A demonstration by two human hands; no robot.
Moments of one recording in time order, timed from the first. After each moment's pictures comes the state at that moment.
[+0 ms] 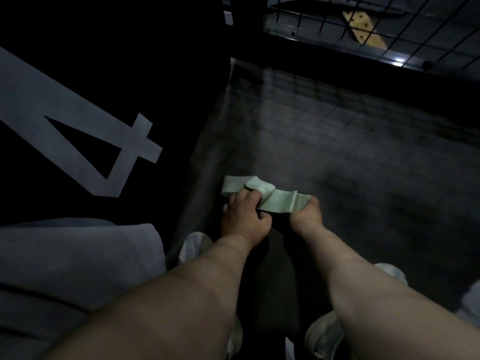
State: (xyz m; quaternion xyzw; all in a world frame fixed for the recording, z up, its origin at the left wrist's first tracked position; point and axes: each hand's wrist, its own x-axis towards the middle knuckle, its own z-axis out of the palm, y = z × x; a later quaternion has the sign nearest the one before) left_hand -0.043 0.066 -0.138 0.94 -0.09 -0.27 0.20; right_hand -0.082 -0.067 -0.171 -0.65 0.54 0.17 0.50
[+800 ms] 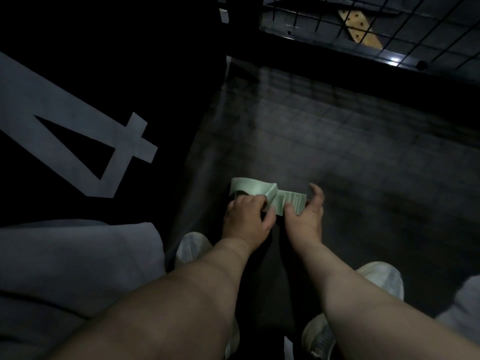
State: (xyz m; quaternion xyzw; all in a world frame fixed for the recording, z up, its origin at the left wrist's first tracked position) left_hand -0.049 0.060 -0.143 0.94 -0.18 -0.21 0.18; right_hand -0.100 -0.059 -0.157 -0.70 0.50 0.07 0.50
